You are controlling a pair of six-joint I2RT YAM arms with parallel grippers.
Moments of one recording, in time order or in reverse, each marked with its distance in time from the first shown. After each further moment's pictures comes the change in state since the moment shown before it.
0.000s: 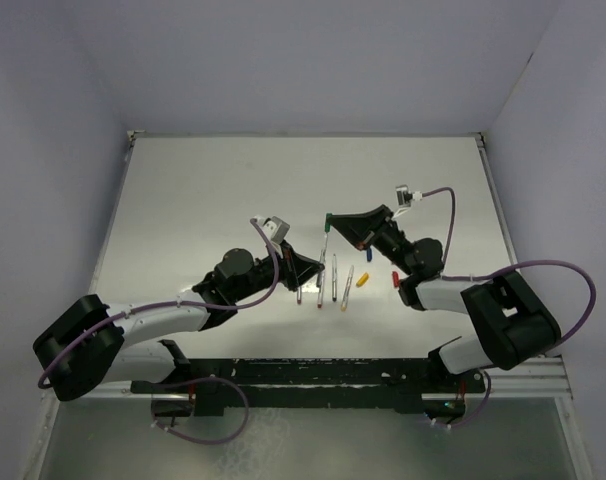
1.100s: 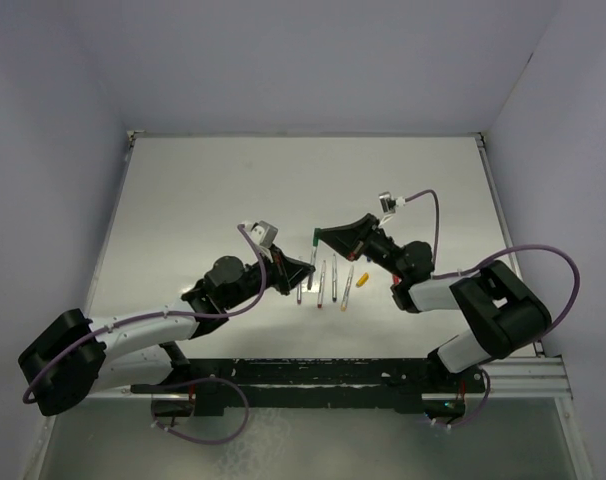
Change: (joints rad) left arm -0.006 -0.119 -0.062 -0.044 -0.090 -0.014; right arm 0.070 0.071 -0.012 0.034 -0.057 -0.018
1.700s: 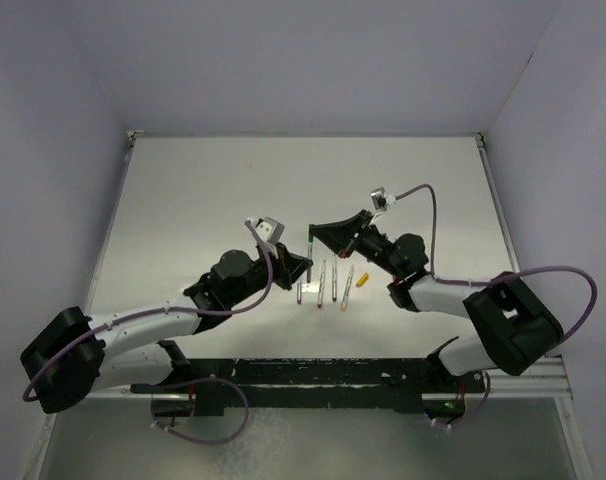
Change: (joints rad) left arm -0.006 0.013 0.056 -0.111 -0.081 0.100; right arm 0.054 -0.069 0.045 -0.219 0.058 -0.191
